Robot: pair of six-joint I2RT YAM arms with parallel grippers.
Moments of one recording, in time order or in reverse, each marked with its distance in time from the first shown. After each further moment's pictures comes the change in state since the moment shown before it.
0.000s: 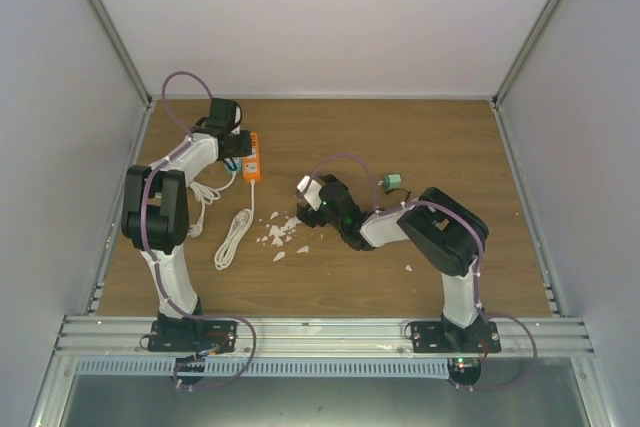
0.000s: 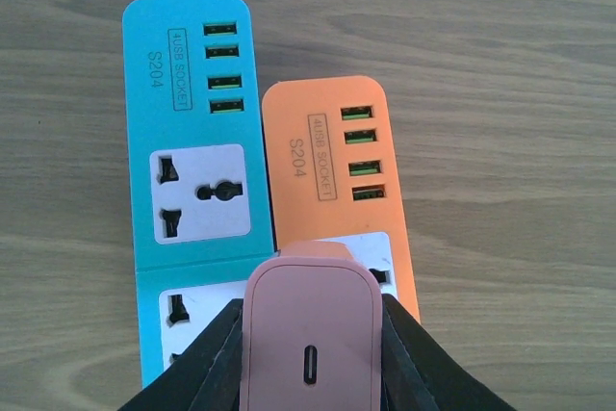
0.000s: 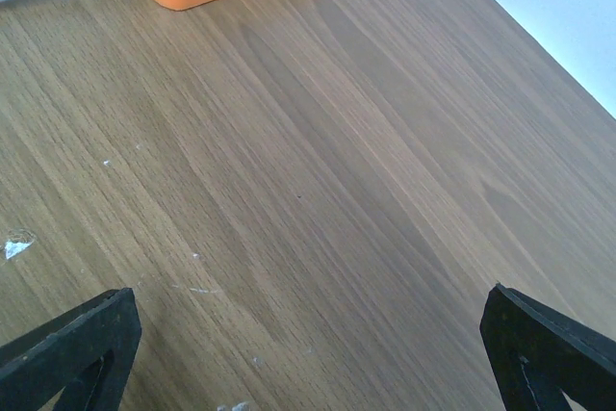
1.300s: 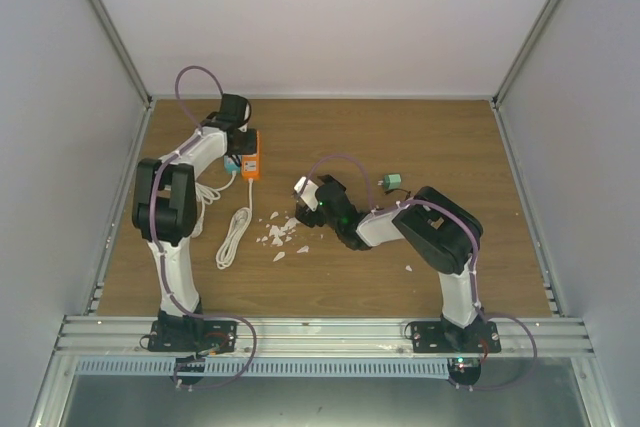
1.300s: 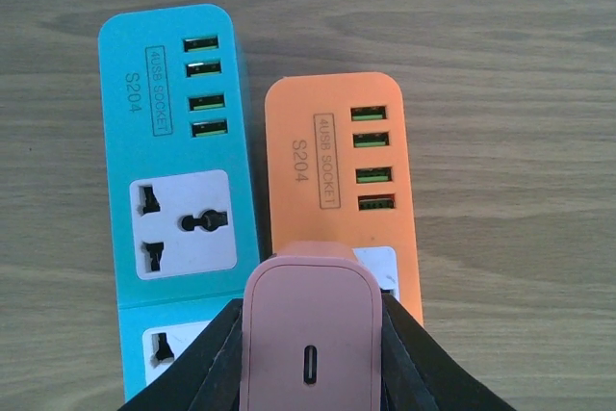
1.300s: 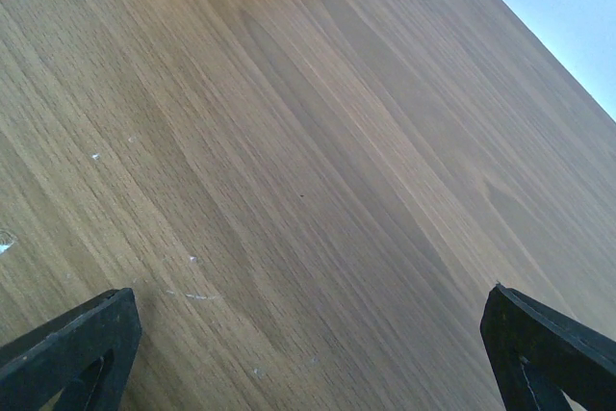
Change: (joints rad) left arm -0.033 0.087 0.114 -0.078 -0.069 0.033; right arm 0.010 0.033 0.029 -0.012 0.034 -0.023
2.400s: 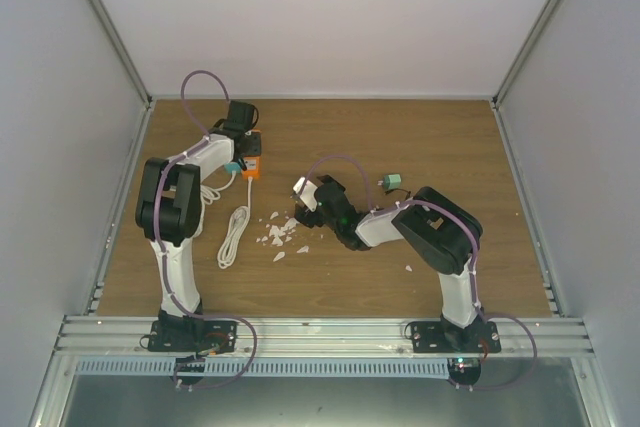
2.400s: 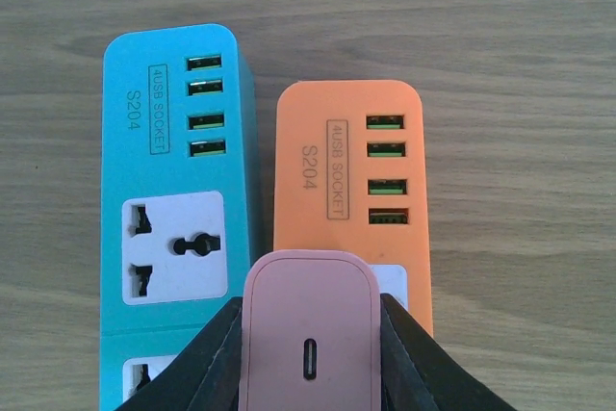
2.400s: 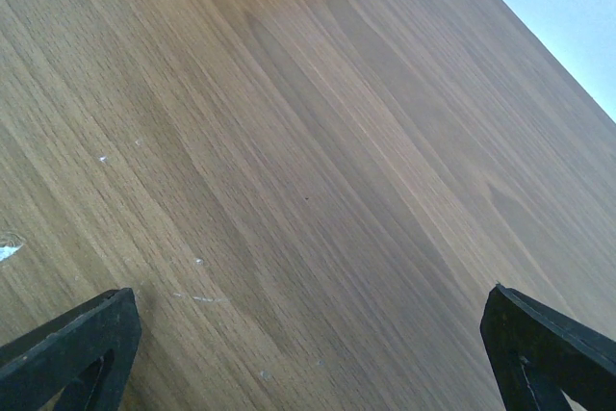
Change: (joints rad) left arm -0.040 0.021 -0.070 0.140 -0.108 -0.018; right arm 0.005 0.001 0.004 -0.006 0.004 -0.002
